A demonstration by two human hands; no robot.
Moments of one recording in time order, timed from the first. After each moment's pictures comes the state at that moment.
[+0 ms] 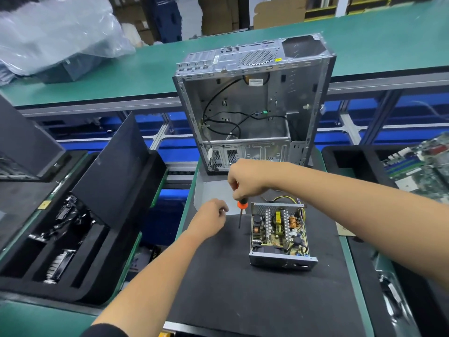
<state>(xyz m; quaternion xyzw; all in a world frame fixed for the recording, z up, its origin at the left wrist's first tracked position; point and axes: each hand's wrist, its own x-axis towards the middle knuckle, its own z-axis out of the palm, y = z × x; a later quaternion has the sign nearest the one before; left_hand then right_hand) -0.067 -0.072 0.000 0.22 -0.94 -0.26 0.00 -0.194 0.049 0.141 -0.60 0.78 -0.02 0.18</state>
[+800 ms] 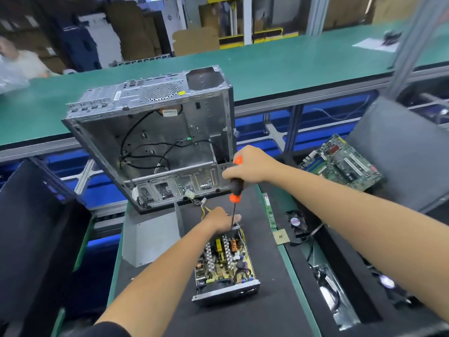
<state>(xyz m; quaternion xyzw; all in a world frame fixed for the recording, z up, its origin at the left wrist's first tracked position) -0.231 0.045 0.014 0.18 -0.91 -0.29 -0.24 -0.292 0.171 0.159 -0.26 0.89 -0.33 0.16</state>
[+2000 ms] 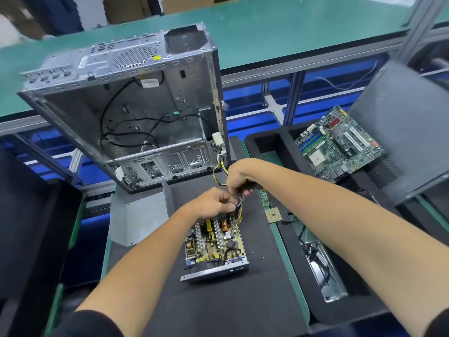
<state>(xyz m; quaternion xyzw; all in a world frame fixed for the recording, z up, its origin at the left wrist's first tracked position) -0.223 0.045 0.014 0.02 -0.86 -0.45 -0.25 -0.314 0.152 0.080 -0.20 0.86 0.00 0.48</state>
